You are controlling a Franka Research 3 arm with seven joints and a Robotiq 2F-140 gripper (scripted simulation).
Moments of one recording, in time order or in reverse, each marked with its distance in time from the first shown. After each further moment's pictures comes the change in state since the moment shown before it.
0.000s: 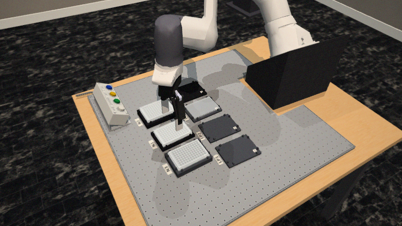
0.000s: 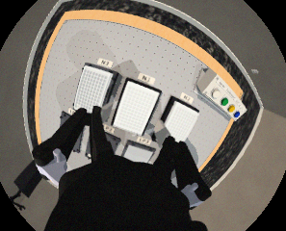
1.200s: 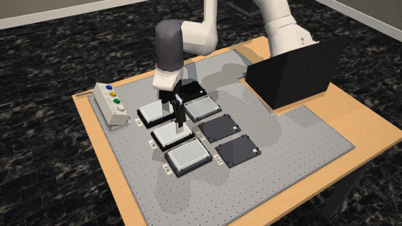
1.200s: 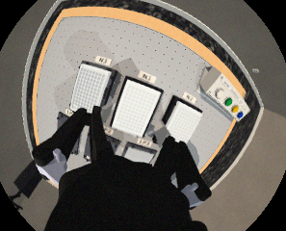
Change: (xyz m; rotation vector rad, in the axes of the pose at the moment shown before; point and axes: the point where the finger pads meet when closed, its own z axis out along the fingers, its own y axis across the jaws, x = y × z) arm -0.002 0.000 0.017 -0.006 -0.008 0.002
